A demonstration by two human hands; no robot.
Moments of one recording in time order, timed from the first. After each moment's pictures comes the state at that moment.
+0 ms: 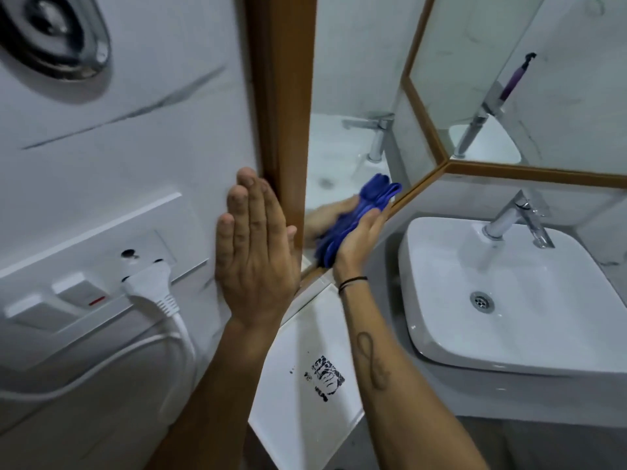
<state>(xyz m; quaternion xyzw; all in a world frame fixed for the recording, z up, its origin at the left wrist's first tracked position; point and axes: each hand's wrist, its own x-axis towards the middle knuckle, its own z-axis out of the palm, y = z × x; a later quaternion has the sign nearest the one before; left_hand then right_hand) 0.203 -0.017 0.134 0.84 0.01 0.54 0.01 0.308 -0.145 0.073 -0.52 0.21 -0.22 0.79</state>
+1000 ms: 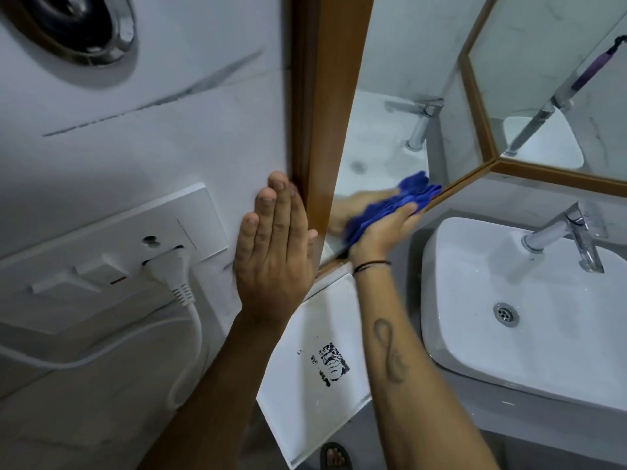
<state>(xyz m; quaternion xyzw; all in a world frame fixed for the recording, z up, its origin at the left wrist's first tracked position) 0.200 -0.012 0.114 0.85 0.01 0.53 -0.02 0.309 -0.131 0.113 -0.47 0.31 -0.28 0.78</state>
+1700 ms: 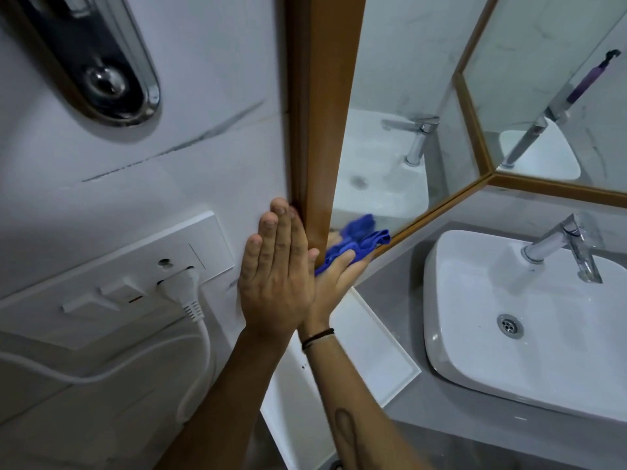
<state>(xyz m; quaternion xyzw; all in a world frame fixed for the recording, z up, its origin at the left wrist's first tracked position) 0.194 -0.013 0.114 0.86 0.03 0.51 -0.04 0.222 -0.059 0.100 -0.54 0.21 -0.25 0.78</state>
